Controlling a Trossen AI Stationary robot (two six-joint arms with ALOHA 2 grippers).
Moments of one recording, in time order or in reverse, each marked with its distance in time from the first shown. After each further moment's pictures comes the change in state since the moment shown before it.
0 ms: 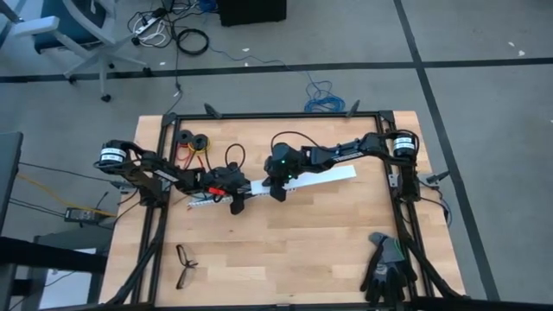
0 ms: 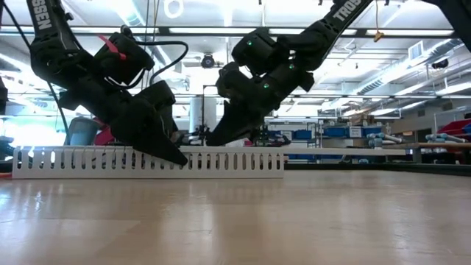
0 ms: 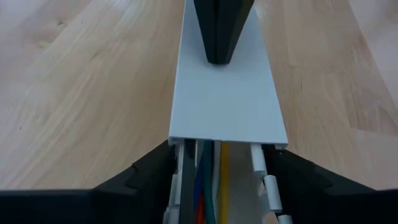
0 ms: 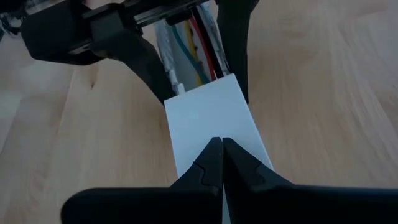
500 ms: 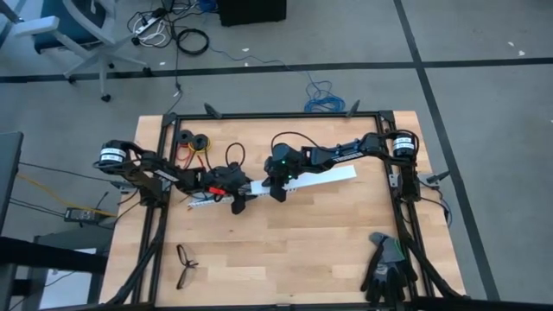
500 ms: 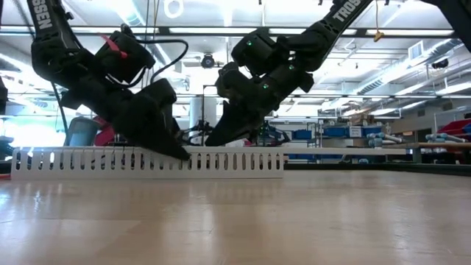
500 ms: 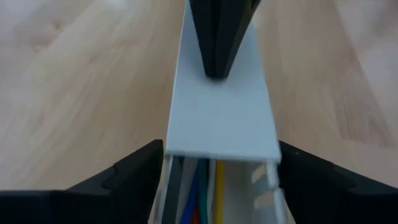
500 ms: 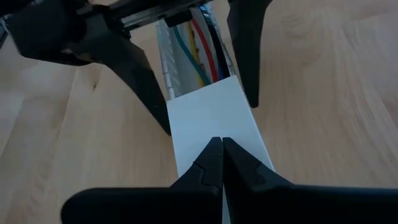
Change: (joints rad) left arm 0.000 -0.003 0.005 0.003 0.017 -0.028; right arm 0.001 -0.006 -0.002 0.016 -0.005 0.000
